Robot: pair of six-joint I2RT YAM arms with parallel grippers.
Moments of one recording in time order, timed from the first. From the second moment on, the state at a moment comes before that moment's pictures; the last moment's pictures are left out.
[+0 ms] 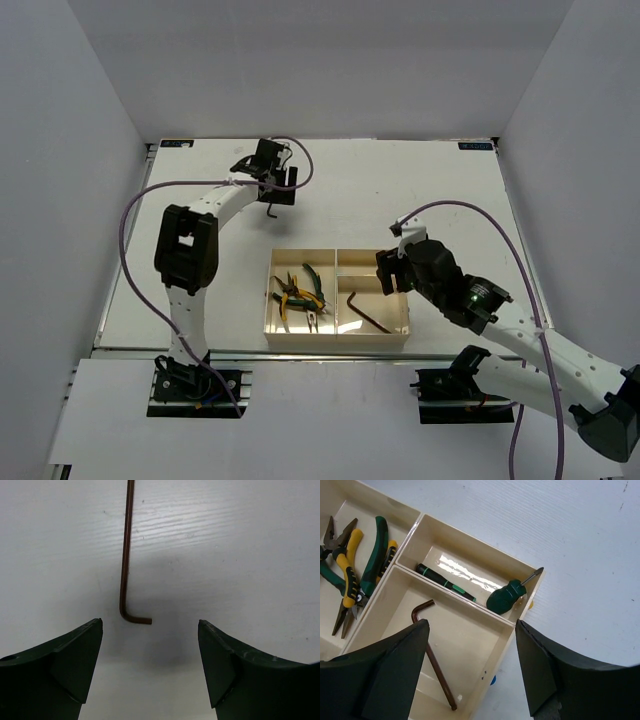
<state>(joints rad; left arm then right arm) -0.36 2.04 1.61 -0.48 -0.13 -0.15 0.83 0.83 0.70 -0.45 0.28 0.17</state>
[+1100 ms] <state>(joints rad) -0.27 2.39 2.01 -0.62 -0.05 -0.02 0.80 0.87 0.66 -0.40 0.29 0.18</state>
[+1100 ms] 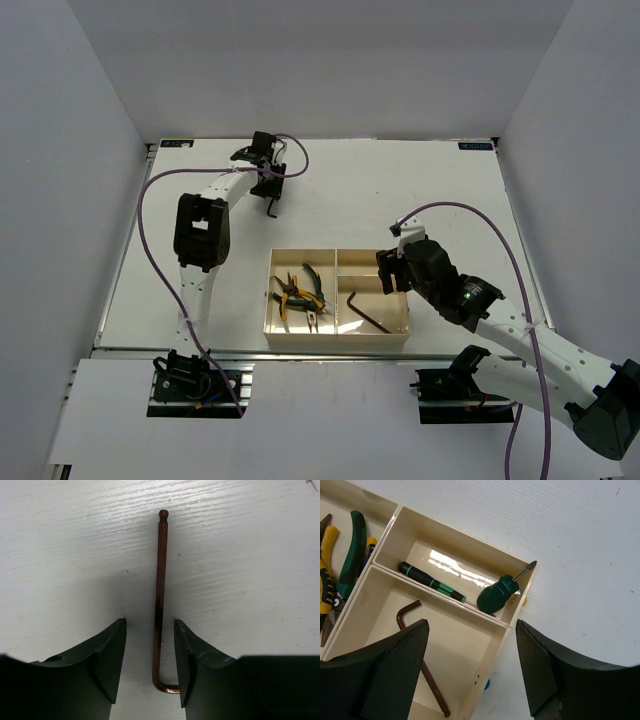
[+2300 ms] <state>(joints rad) -0.27 1.94 1.68 -0.50 0.14 -0.02 0.80 0.73 0.62 -0.43 0.30 0.20</state>
